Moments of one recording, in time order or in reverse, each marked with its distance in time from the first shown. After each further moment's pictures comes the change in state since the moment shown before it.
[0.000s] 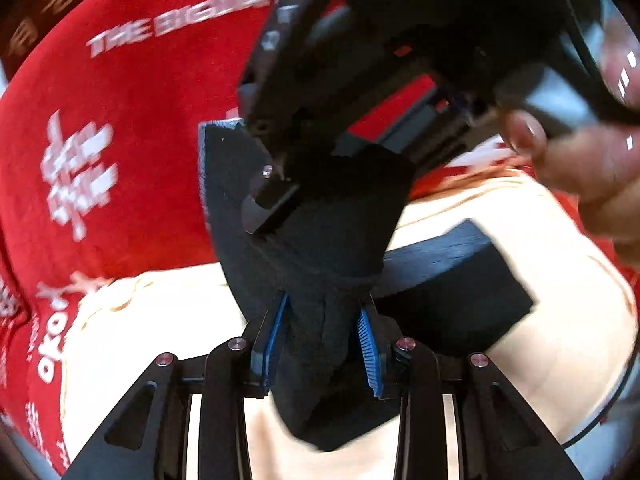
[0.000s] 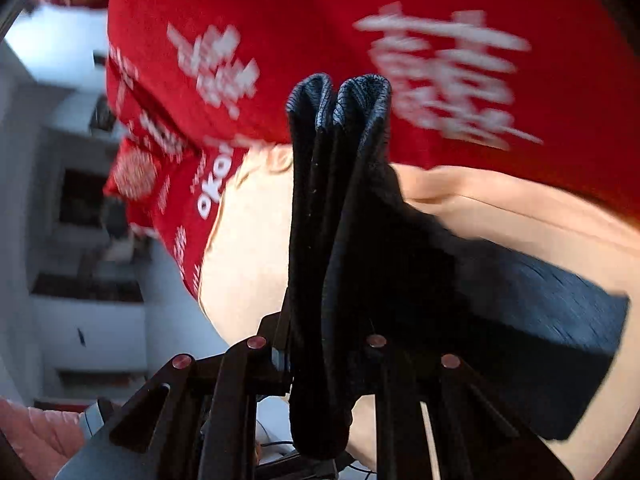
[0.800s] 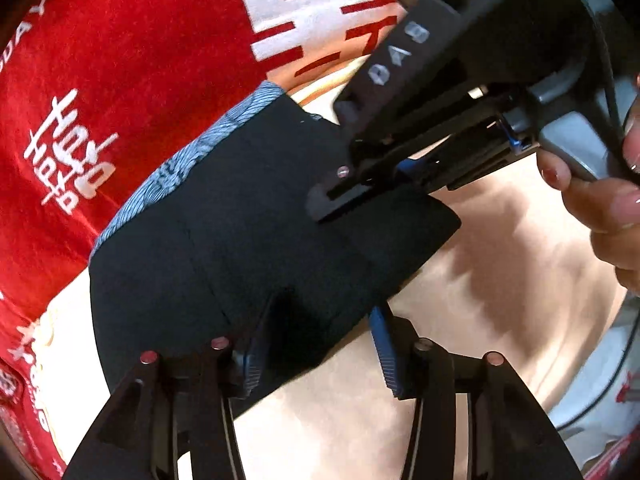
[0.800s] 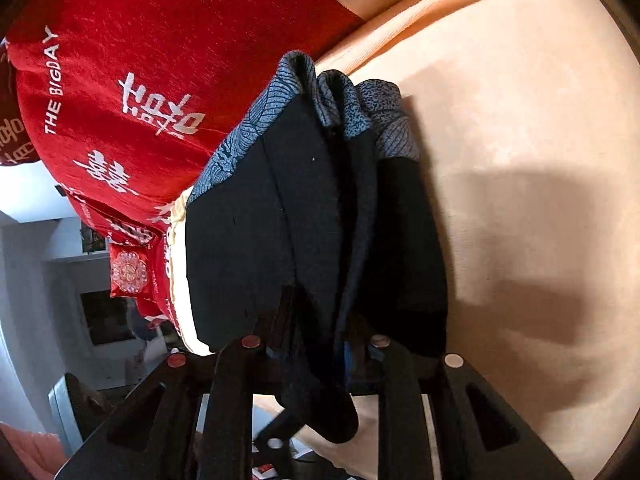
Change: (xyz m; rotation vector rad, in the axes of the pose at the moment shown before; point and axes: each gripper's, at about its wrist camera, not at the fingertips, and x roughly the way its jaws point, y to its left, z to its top) left arm 0.089 -0.164 -0.033 0.268 0.277 -0.113; right arm -0.029 -0.242 -0.125 0.417 -0.120 0.059
